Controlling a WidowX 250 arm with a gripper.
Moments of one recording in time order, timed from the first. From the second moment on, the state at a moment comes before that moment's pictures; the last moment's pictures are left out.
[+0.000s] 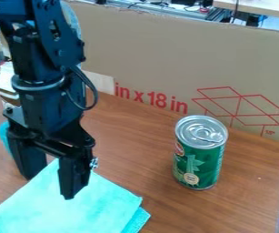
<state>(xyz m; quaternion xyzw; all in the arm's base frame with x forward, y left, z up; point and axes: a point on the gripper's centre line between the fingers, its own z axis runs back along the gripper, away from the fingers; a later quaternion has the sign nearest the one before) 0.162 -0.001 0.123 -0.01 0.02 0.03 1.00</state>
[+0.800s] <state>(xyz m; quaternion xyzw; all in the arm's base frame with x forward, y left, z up) 0.184 0.027 0.056 0.03 0.02 0.01 1.00</state>
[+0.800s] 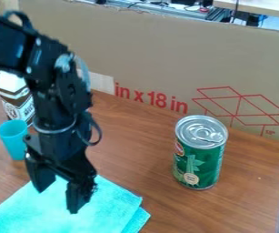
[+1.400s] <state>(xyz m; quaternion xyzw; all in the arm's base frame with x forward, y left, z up) 0.186 0.013 0.013 0.02 0.03 0.00 1.00</state>
